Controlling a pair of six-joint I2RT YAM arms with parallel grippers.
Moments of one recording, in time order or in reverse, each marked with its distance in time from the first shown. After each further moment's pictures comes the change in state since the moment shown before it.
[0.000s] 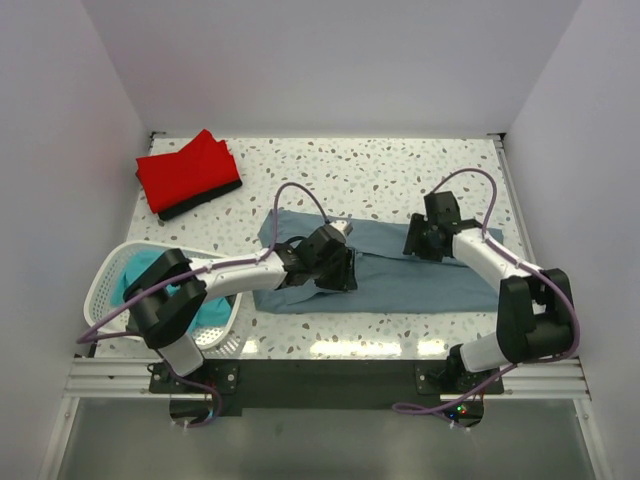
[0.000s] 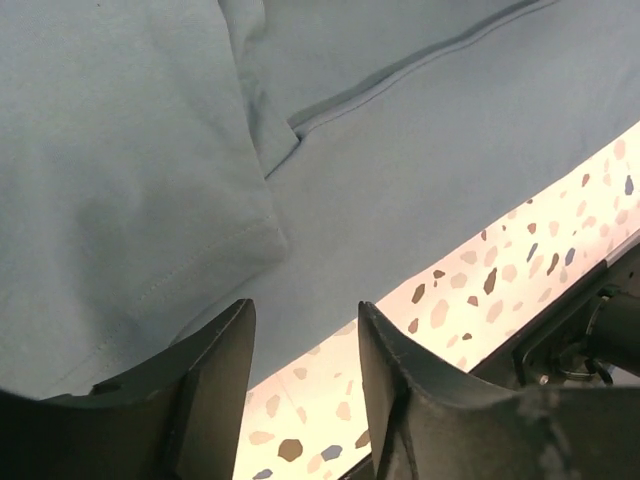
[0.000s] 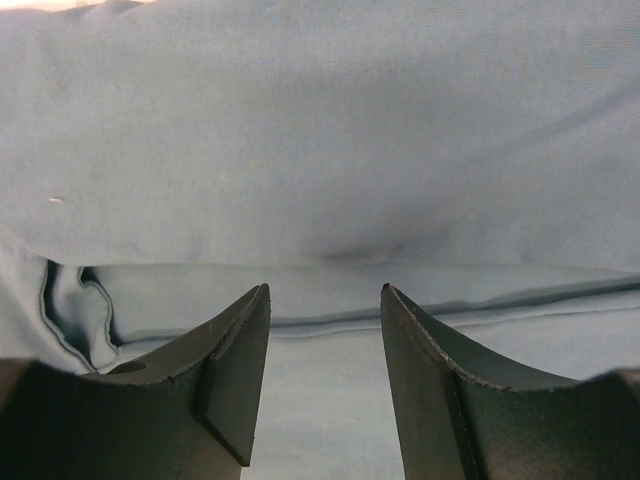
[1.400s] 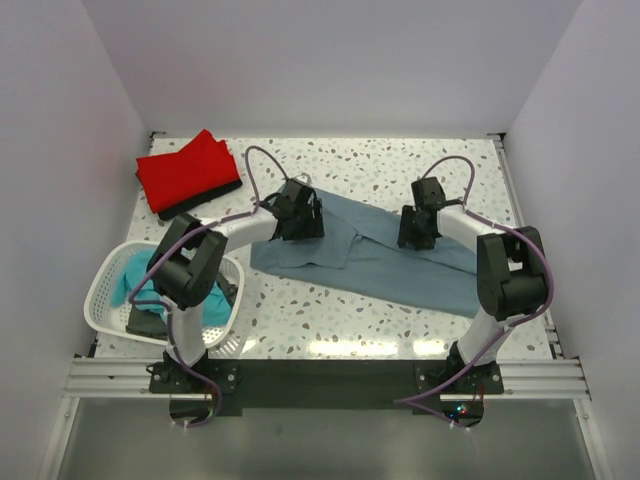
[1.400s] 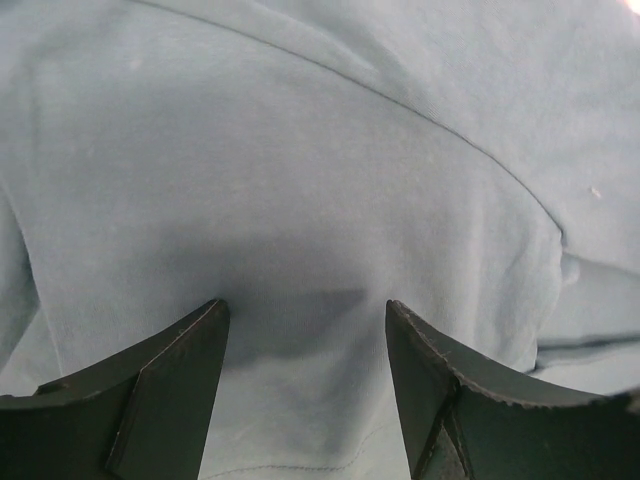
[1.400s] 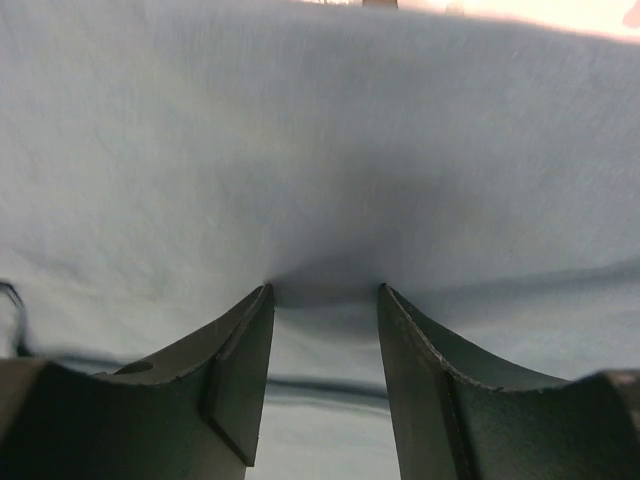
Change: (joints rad) left arm 0.352 0.240 0.198 -0.025 -0.108 0.125; right arm 0.004 0.277 0.193 -0.006 0.030 -0.073
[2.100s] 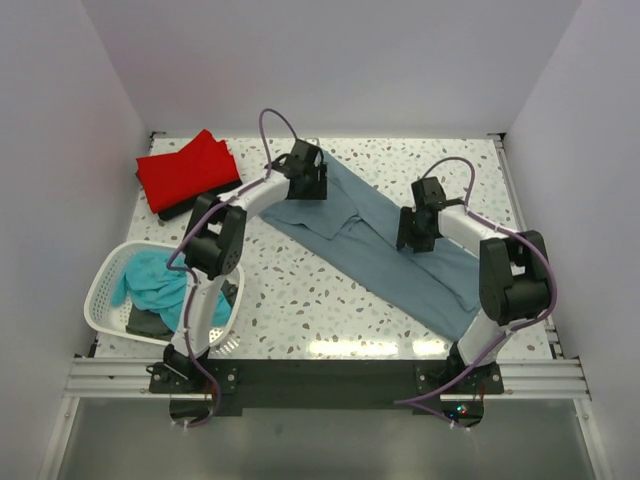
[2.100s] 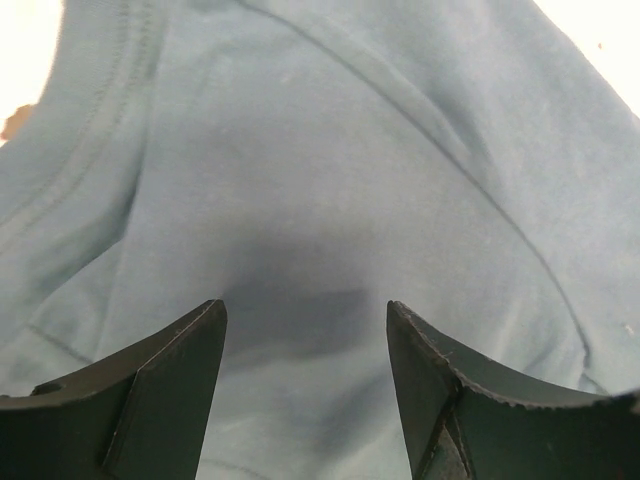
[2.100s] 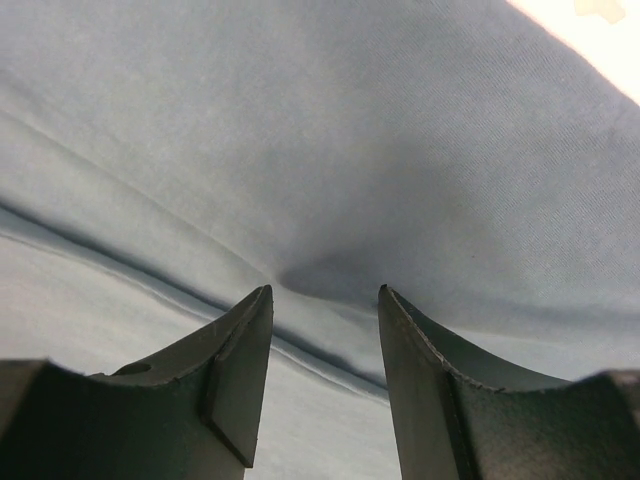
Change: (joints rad) left arm 0.098 0.375 0.624 -0.199 -0.030 0.200; right arm 0.006 -0.029 0.002 -0.064 -0.043 0.008
